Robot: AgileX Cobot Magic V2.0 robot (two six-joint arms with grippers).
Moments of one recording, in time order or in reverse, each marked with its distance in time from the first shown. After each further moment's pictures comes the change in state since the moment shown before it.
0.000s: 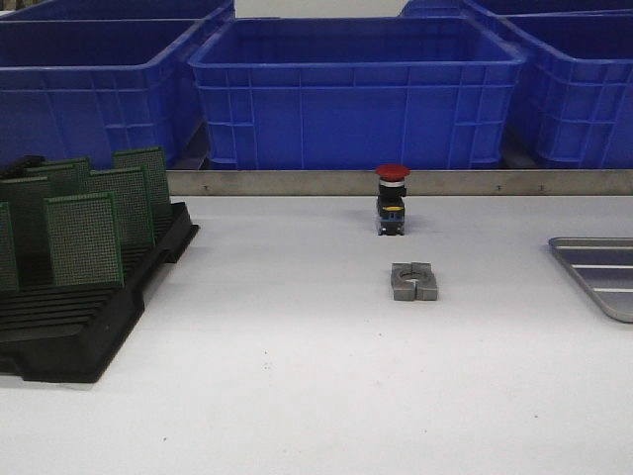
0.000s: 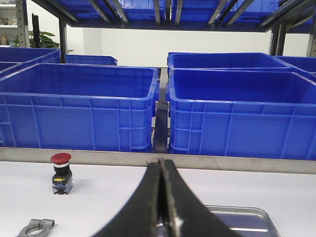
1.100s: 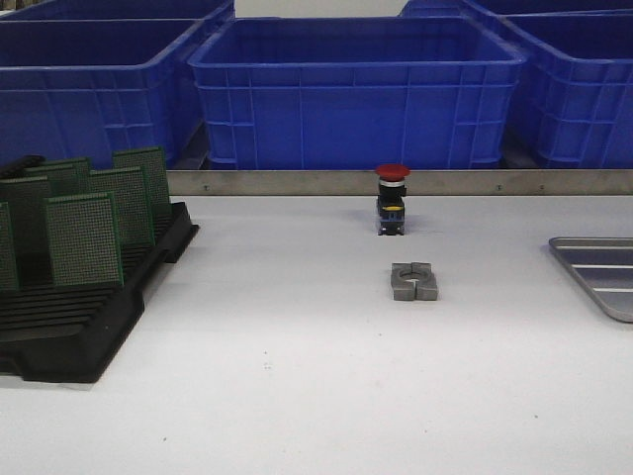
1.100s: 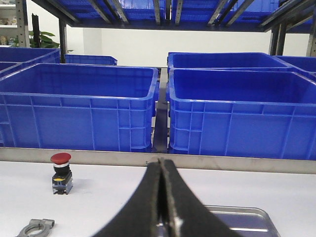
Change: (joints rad) left arm 0.000 0.468 -0.698 -0.081 0.714 0.009; right arm 0.000 0.000 0.000 0.000 0.000 0.000
